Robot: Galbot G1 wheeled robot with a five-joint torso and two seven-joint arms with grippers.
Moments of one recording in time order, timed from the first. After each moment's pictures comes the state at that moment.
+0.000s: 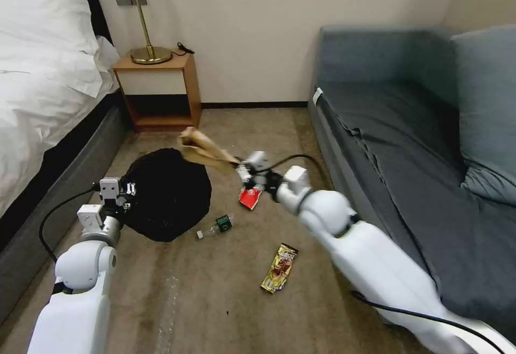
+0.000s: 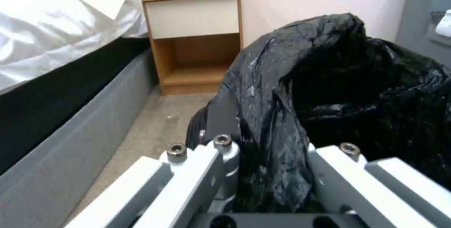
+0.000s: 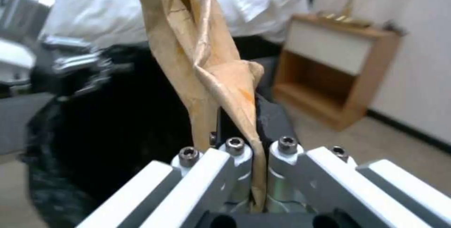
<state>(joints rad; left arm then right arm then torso) 1.15 -1.27 -0.76 -1.78 -0.20 0.23 0.10 -0.56 1.27 -0.29 1.64 0.43 -0.24 -0.15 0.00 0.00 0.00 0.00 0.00</state>
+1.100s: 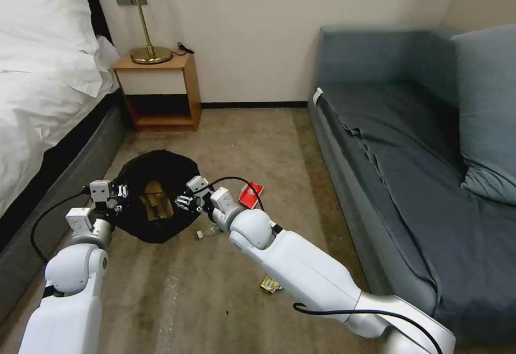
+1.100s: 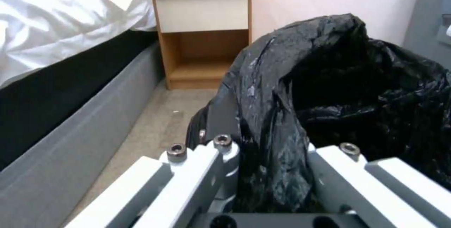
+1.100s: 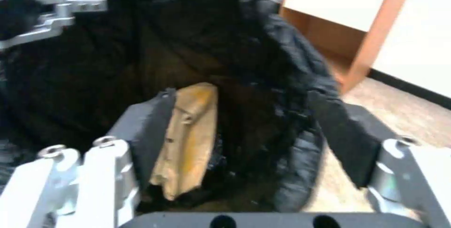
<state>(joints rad) 1.15 -1.25 -0.80 -1.74 -0.25 0.21 0.13 -0.54 1.43 -0.41 1.46 0.40 -0.28 0.07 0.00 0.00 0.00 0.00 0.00</state>
